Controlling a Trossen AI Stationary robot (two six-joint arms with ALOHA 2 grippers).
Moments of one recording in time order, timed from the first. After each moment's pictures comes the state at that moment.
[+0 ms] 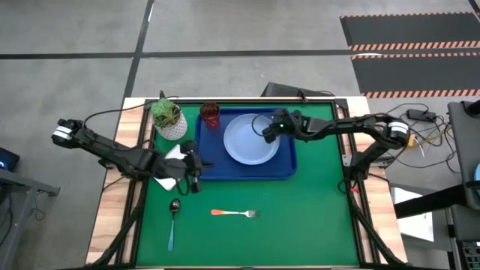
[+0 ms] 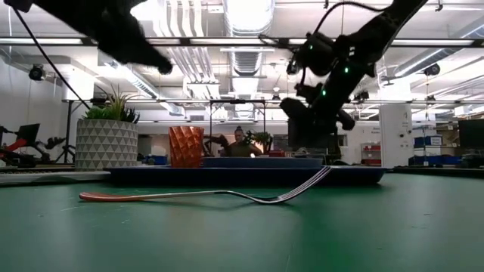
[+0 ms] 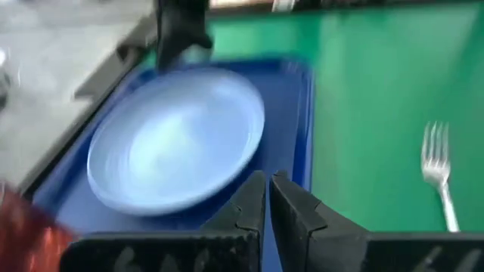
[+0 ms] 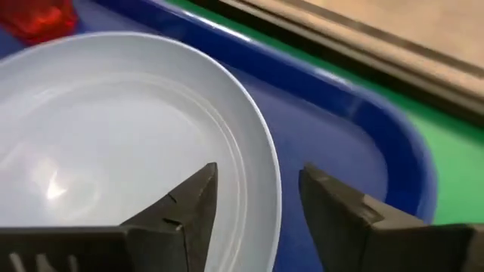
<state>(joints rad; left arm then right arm) -0.30 1.04 0.63 -0.15 -0.53 -0.15 -0.37 1.58 0.84 -0.09 0.38 0.45</state>
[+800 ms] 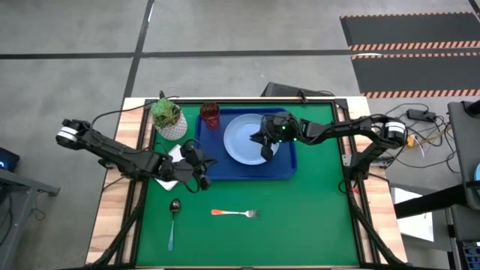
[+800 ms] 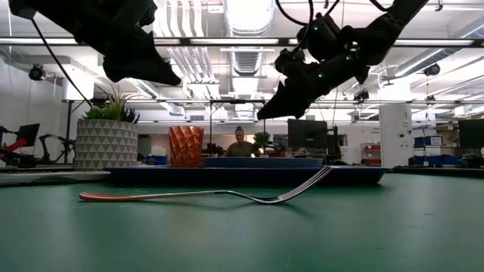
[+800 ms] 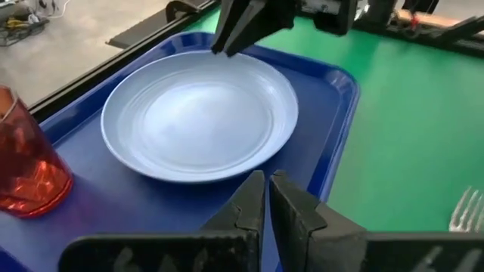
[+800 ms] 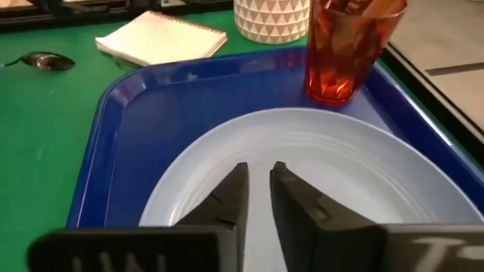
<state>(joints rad) -0.29 1.14 0.63 -0.08 -0.66 -0.47 -0.32 1.61 0.81 0.31 -0.19 -0.07</state>
